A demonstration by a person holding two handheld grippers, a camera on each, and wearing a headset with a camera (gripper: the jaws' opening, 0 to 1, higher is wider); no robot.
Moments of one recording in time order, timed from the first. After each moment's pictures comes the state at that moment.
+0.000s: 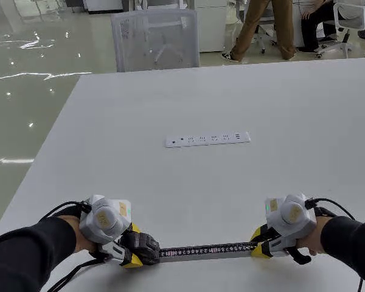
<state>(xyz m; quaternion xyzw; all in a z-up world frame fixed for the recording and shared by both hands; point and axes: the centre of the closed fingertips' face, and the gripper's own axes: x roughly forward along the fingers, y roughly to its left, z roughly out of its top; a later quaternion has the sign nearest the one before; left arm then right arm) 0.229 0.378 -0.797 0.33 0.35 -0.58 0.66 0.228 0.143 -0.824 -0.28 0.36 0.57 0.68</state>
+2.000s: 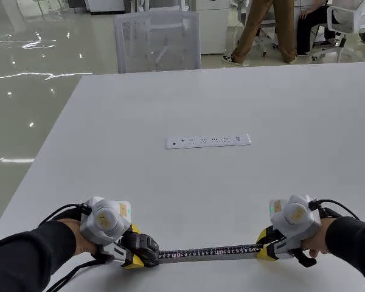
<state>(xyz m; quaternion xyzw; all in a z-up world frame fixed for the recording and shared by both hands) 0.234 0.379 -0.799 0.31 0.36 -0.56 0.68 0.229 0.130 -0.825 -0.30 0.38 0.55 0.68</state>
